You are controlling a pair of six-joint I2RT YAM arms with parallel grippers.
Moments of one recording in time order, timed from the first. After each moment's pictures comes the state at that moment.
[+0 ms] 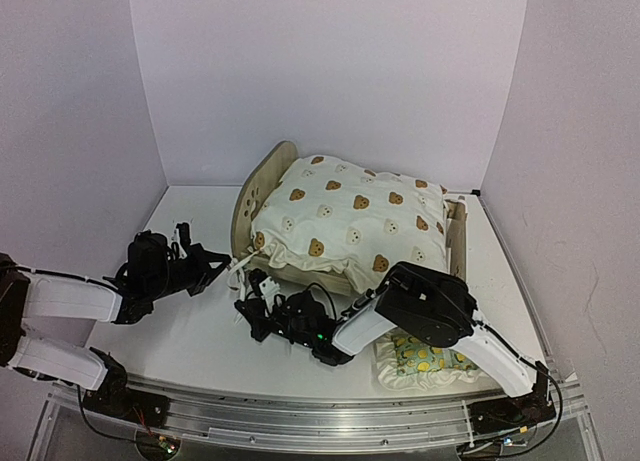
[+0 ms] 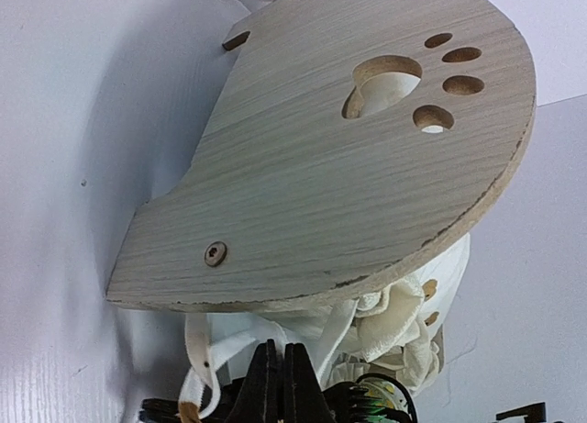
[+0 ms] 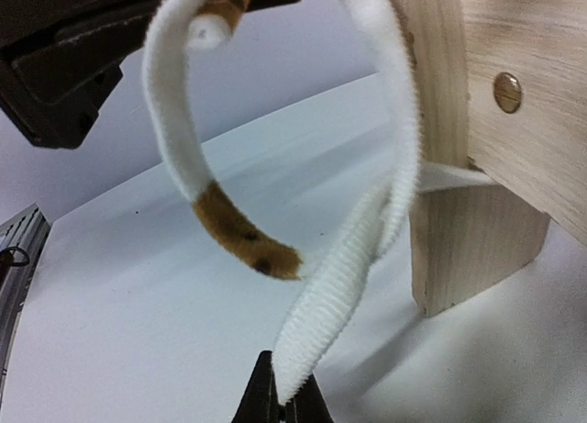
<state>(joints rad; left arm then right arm) -0.49 1.23 0.37 0.55 0.25 -1.06 1.14 2.58 1.44 1.04 0.04 0.27</state>
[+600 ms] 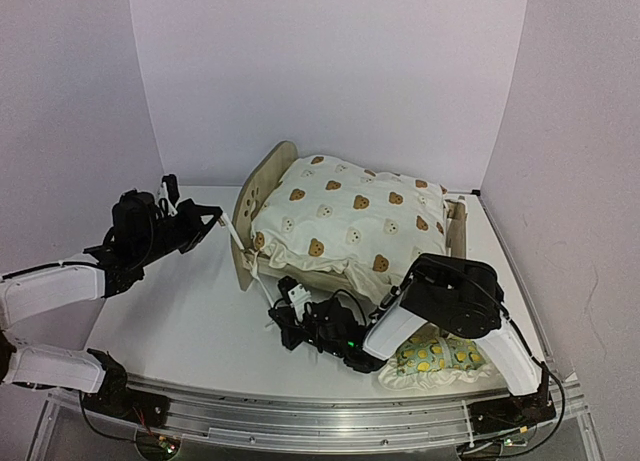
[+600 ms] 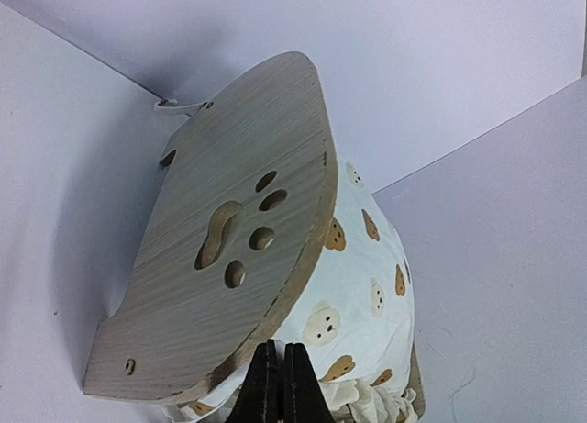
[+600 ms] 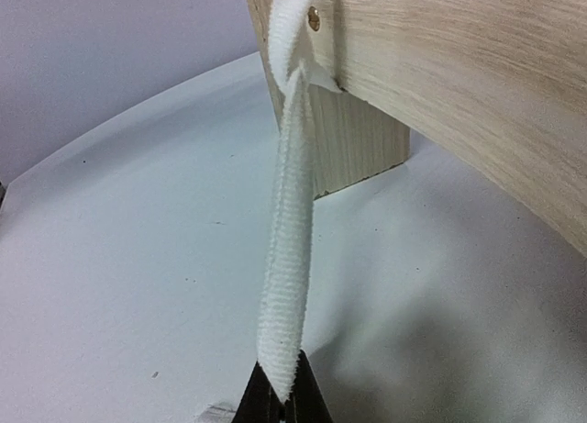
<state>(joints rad) -0.49 1.10 0.61 0.33 0.13 -0.91 1.14 2.39 1.09 1.05 0.17 0.24</state>
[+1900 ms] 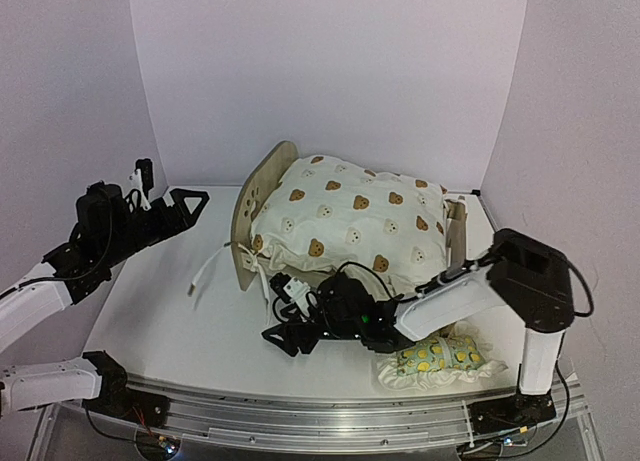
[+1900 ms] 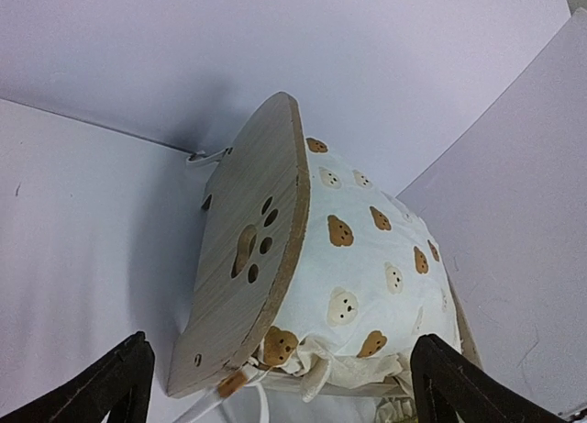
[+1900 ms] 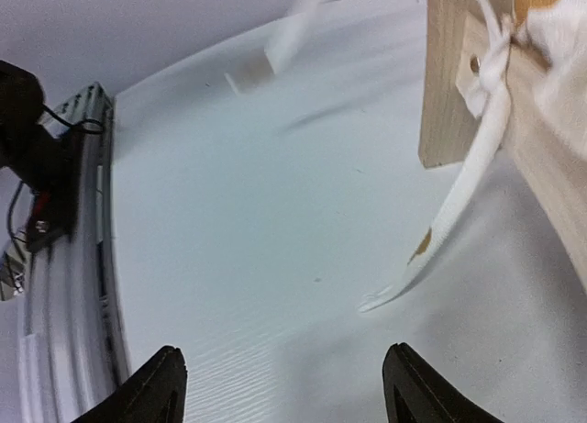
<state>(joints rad) -0.49 0.84 0.69 -0.02 0.05 -0.62 1.17 1.96 1.00 0.49 -0.08 0.20</state>
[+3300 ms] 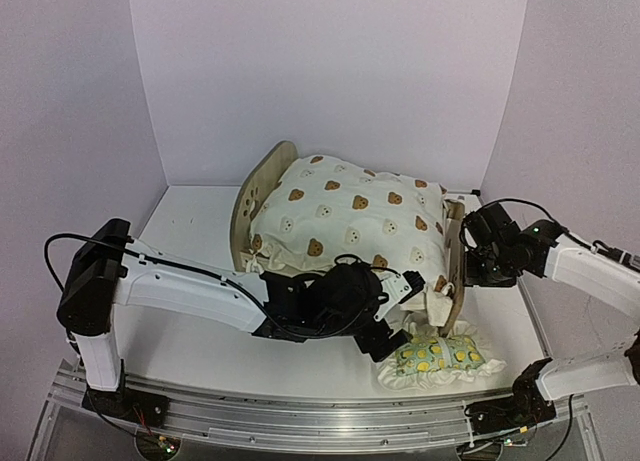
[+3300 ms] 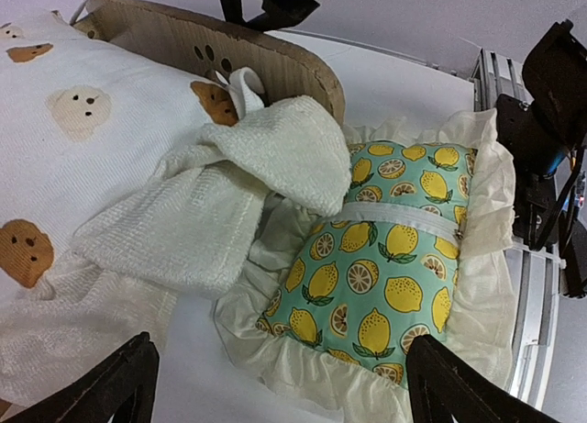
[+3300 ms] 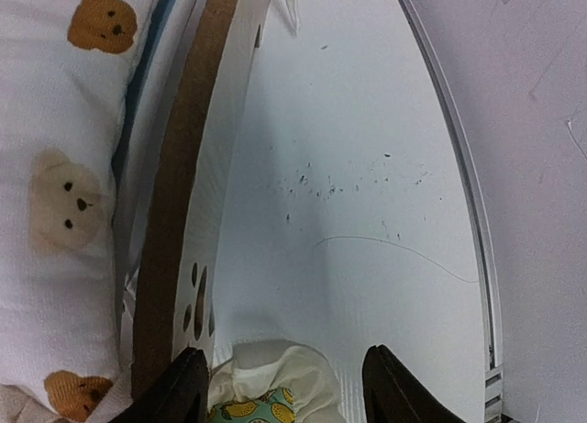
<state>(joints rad) -1.37 1.93 1.39 -0.02 -0.15 -0.05 0.54 1.17 0.89 -0.84 0.47 0.55</state>
